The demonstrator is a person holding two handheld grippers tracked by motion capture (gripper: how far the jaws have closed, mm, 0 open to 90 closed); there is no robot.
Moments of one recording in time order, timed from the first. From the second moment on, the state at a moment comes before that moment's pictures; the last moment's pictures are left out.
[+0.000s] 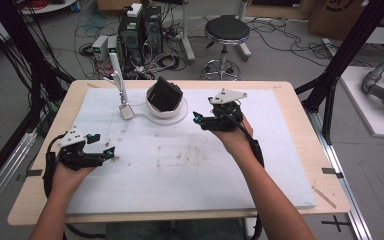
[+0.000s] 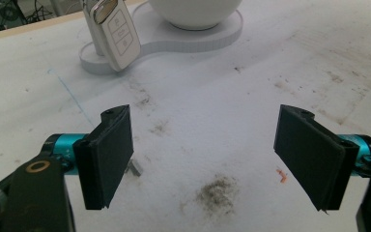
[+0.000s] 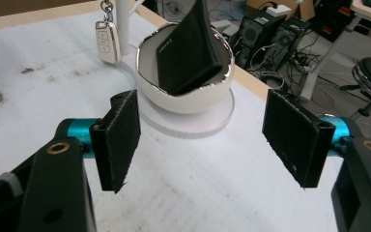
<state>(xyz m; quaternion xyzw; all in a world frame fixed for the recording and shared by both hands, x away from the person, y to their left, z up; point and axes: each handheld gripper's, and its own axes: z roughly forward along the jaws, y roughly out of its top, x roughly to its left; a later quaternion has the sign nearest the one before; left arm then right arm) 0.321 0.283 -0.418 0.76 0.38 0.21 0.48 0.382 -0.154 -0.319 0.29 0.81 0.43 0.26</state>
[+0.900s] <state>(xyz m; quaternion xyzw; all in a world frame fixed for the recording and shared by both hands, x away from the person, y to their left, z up) 0.332 0.265 -0.419 0.77 0.36 0.20 0.48 0.349 -0.219 -0.387 0.36 0.79 0.44 0.24</state>
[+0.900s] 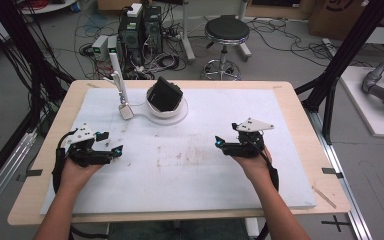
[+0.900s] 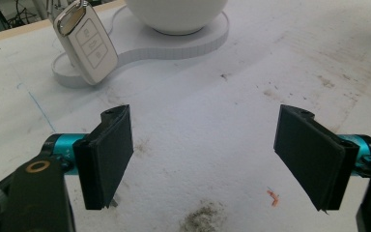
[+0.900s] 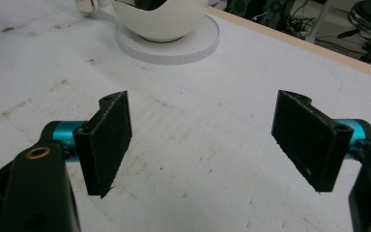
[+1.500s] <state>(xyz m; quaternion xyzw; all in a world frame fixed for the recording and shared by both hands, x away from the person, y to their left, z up) 0.331 0.267 -0.417 0.77 0.36 0.21 0.48 0.348 -0.217 -0.393 0.36 0.80 0.43 0.23</state>
